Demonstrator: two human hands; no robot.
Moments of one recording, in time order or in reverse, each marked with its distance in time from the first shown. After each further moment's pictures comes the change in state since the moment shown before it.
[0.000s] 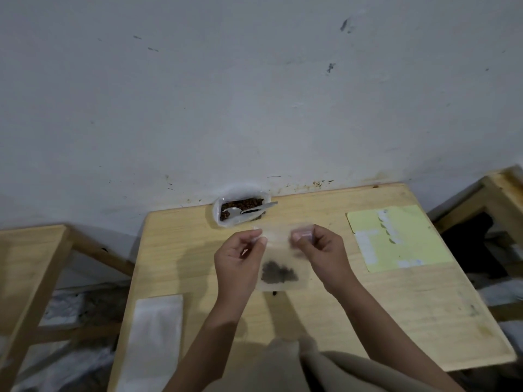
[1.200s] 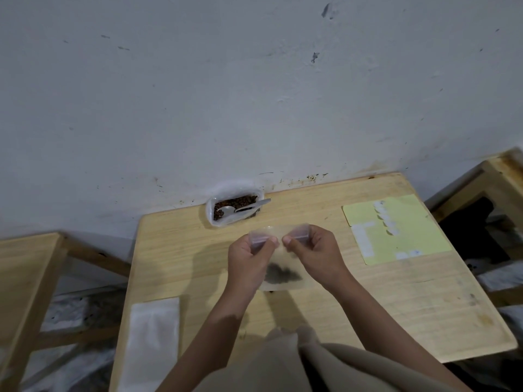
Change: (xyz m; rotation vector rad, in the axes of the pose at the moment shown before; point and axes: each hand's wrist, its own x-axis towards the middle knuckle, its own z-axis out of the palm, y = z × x) left_hand 0.007 -0.012 0.023 0.137 -0.171 -0.196; right_hand 0.006 0.005 -0.008 -0.102 -0.058 -0.013
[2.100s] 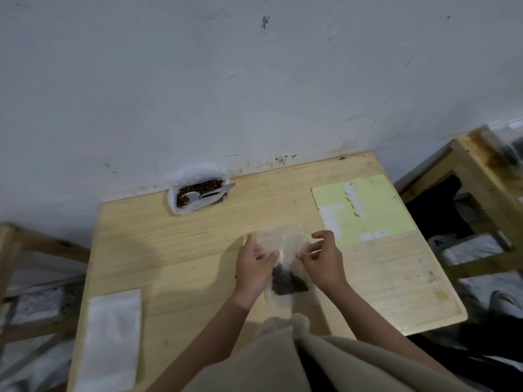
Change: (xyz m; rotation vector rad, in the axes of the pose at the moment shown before) left_hand -0.005 -0.098 0.069 0.423 -0.088 -0.193; right_hand -0.019 0.094 -0.081 -0.441 0.244 0.254
